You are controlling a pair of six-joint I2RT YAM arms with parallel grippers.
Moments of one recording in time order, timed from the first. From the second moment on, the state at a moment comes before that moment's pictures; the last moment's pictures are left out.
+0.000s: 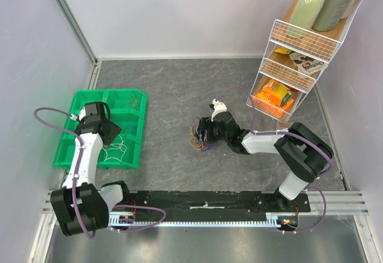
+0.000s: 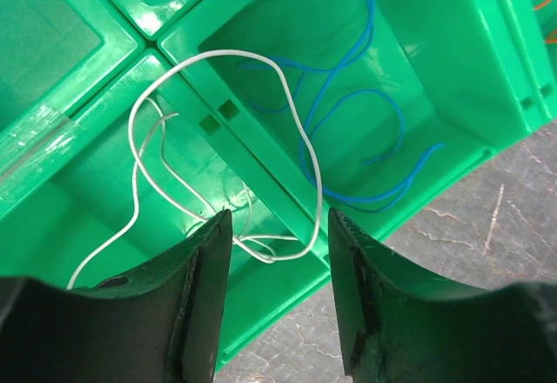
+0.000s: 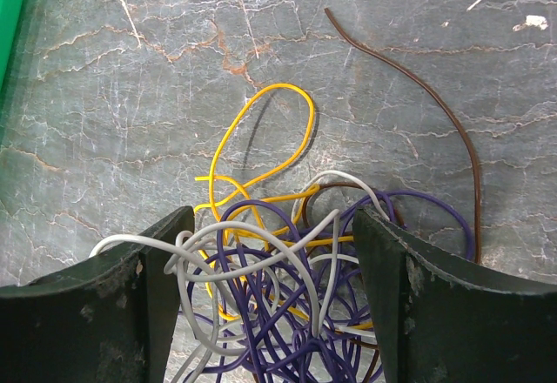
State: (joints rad) left arm 0.21 1.07 0.78 -0.73 -0.17 -0.71; right arm 0.76 1.67 0.69 0.40 0.02 0.54
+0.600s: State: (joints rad) left arm 0.19 1.09 0.78 -0.72 -0.22 -0.71; right arm 0.76 1.67 0.69 0.40 0.02 0.54
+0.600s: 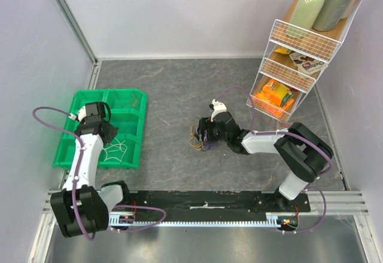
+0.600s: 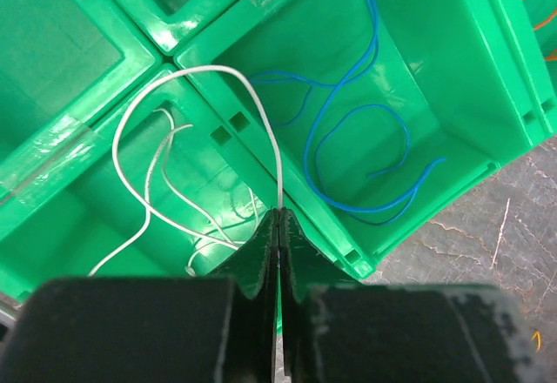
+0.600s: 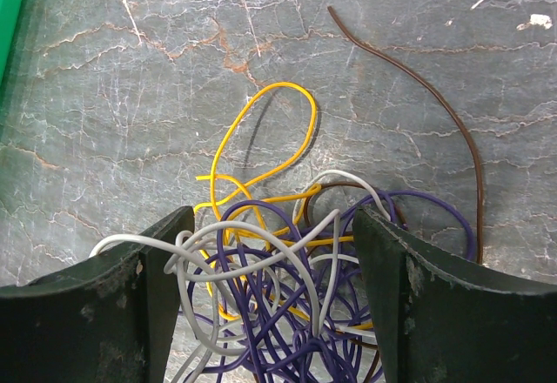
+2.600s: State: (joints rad) left arm -0.57 1.14 0.60 -0.14 0.37 -0.79; right arm 0.77 1.61 0.69 0.26 -0.28 0.44
